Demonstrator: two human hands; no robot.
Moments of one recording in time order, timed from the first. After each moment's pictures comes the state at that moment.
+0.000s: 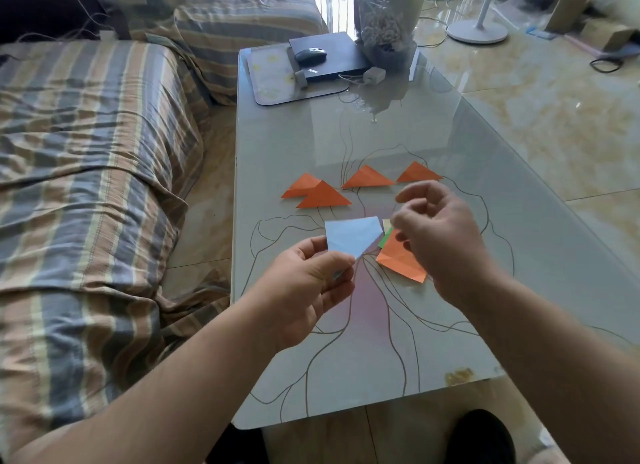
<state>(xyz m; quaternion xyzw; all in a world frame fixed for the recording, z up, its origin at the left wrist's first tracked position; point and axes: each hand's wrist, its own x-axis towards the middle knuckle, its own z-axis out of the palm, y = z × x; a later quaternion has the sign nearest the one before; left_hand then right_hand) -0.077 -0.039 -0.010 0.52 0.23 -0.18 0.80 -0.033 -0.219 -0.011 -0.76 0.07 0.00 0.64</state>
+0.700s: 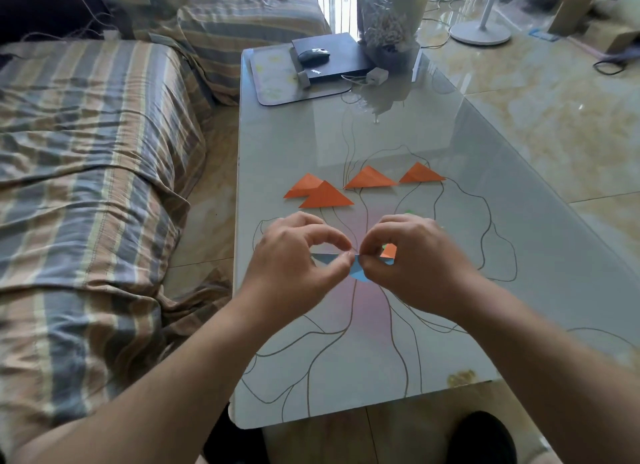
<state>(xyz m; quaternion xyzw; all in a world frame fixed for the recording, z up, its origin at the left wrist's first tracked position) -0.070 -0.011 -0.015 0.94 -0.07 0.04 0.34 -0.042 -0.213 -0.020 -0.92 -0.23 -0.05 0.31</state>
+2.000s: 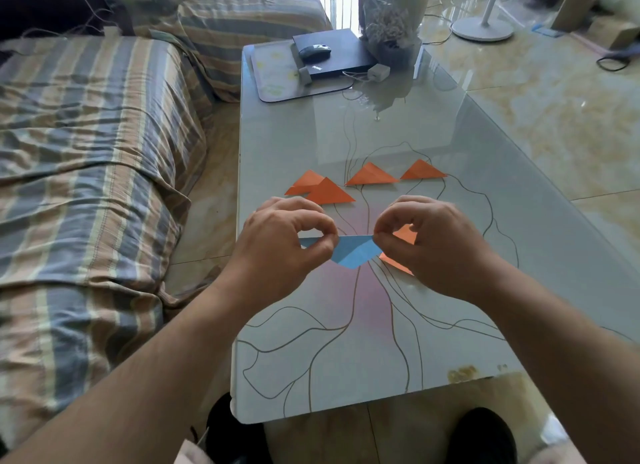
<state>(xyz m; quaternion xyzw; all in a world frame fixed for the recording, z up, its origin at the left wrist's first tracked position) -0.051 0.010 -0.017 0.93 -0.14 0.12 0.32 -0.031 -0.230 -0.016 -0.90 -0.23 -0.05 0.36</state>
